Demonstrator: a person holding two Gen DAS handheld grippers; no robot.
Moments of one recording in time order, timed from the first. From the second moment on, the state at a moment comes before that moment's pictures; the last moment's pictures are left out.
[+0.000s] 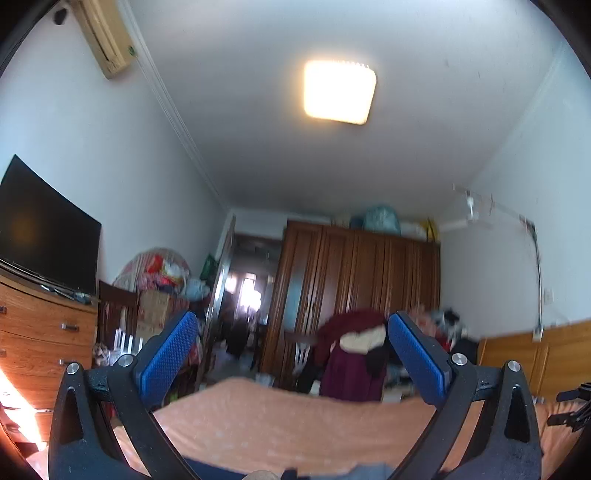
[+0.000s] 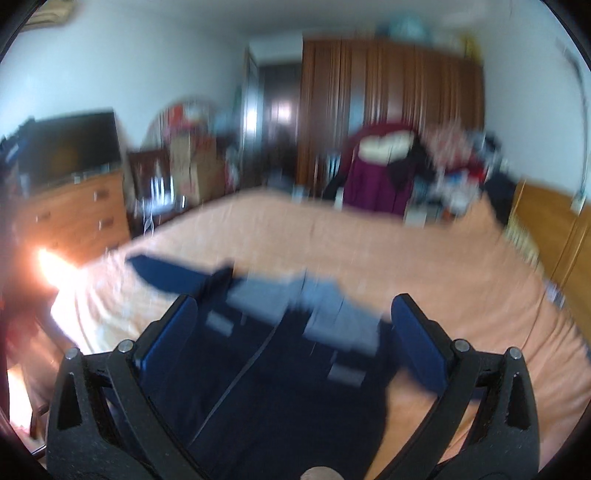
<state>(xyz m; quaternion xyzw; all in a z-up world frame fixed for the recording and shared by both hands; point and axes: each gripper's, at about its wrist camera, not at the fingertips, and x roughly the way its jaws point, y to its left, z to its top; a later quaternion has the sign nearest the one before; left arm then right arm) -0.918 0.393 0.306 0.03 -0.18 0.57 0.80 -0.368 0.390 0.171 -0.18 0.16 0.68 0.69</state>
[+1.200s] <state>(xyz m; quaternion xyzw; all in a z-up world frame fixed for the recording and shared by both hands) -0.647 0.651 -0.114 -0.32 0.36 0.48 0.74 -0.298 0.439 -0.072 -0.28 0.43 0.53 0.68</state>
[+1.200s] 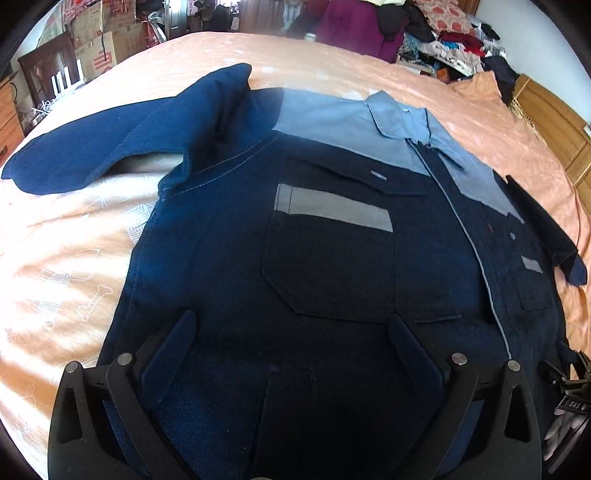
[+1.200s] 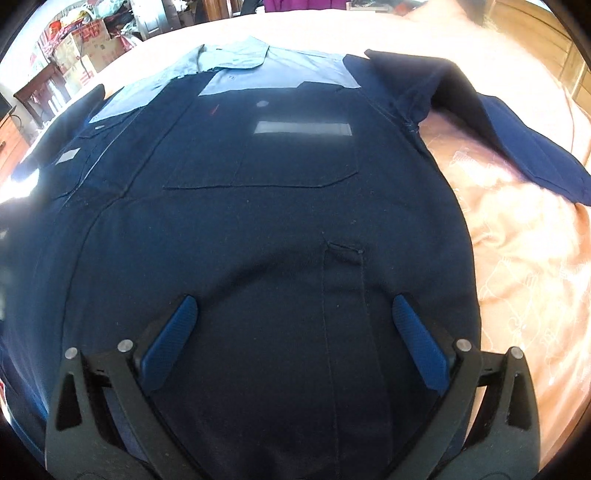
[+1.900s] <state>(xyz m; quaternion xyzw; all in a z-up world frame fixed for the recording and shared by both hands) -0.653 0.647 -0.092 -0.32 0.36 0.48 0.74 -0.265 0.434 -0.043 -0.28 0.47 0.58 0.60</state>
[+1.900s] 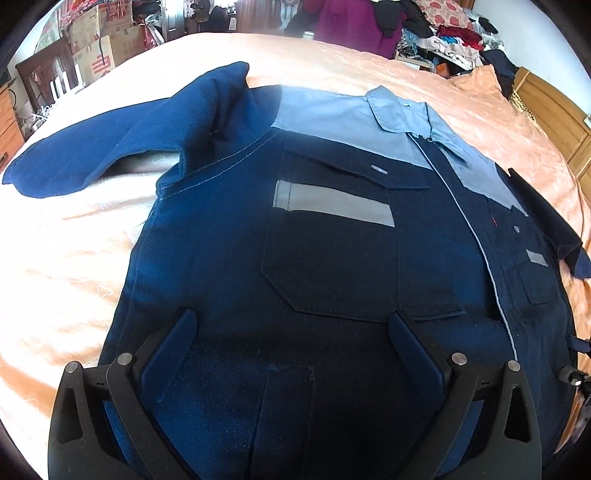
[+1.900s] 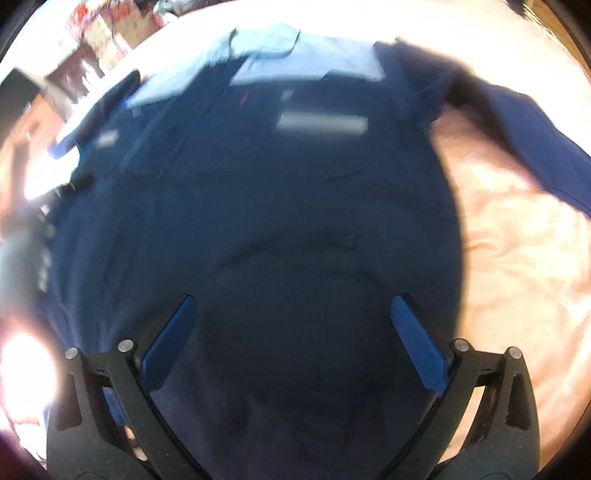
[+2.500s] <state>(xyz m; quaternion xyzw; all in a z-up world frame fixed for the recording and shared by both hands) -0.646 0.654 -0.095 -0.32 0.37 0.49 0.72 0.146 0.346 -0.062 0.11 0.58 0.34 0.73</state>
